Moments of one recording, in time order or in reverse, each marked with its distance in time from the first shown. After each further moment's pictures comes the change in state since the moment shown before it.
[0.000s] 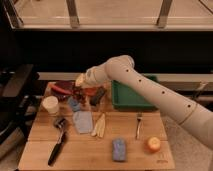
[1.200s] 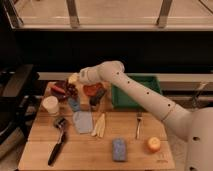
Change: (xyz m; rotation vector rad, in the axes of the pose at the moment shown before) arm 0.033 0.010 0.062 0.119 0.076 -0.051
